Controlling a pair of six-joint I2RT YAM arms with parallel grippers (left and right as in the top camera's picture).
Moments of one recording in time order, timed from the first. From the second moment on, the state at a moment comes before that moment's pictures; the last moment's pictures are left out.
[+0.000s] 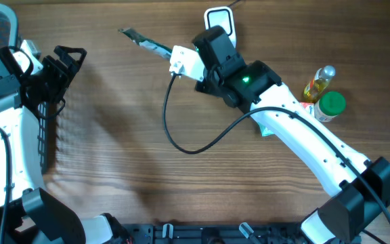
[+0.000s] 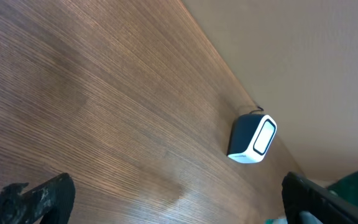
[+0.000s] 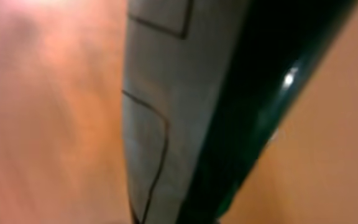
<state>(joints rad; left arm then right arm) 0.43 1.53 1.21 -0.52 0.61 -0.52 0.66 1.73 1.59 -0.68 0.22 -0.84</state>
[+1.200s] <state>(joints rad) 0.43 1.53 1.21 -0.52 0.60 -0.52 0.52 2.14 1.59 0.24 0.39 -1.09</state>
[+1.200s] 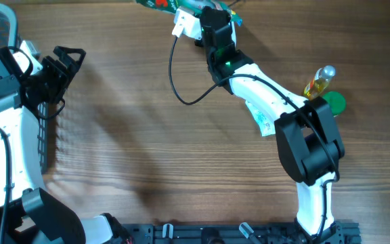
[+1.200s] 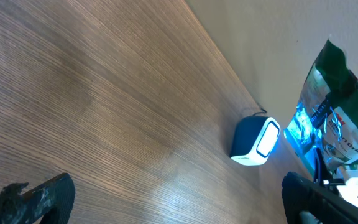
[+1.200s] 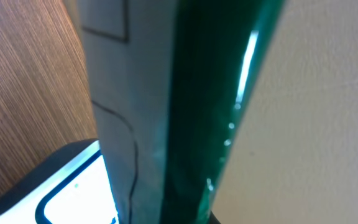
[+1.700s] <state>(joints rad) 0.43 1.53 1.21 -0.52 0.60 -0.52 0.57 2.22 1.59 0.06 0.42 -0.87</state>
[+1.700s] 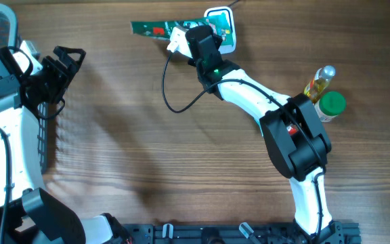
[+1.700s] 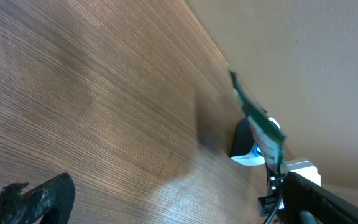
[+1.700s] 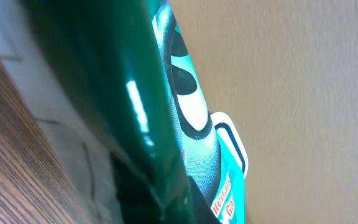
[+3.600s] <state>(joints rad) 0.43 1.53 1.21 -0.52 0.60 -0.52 0.55 1.72 1.26 -0.82 -0.10 0.09</state>
